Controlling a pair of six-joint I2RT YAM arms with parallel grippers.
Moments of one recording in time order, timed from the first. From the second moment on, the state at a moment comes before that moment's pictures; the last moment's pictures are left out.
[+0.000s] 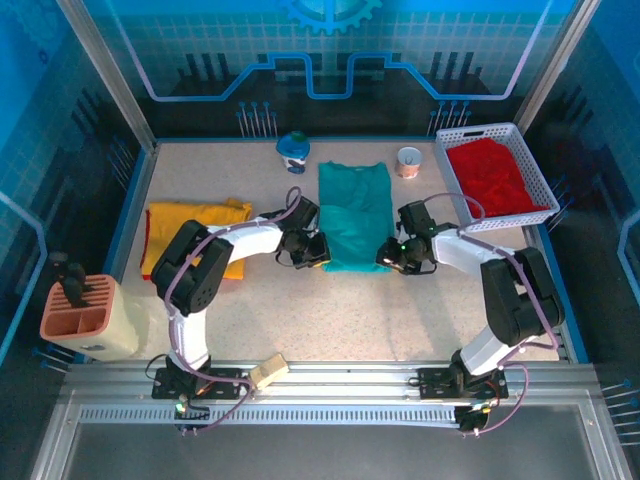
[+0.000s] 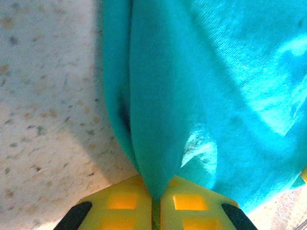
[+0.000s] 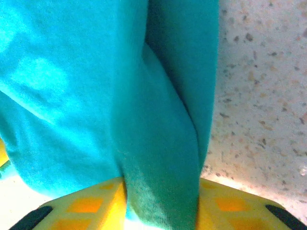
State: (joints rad) left arm -0.53 1.92 1.16 -0.36 0.37 -0.85; right arm 0.31 1.60 0.86 -0.46 -0.28 0.64
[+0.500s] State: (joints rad) left arm -0.56 1.72 0.95 -0.31 0.37 -0.87; right arm 0.31 1.43 0.72 -0.45 -0.33 0.67
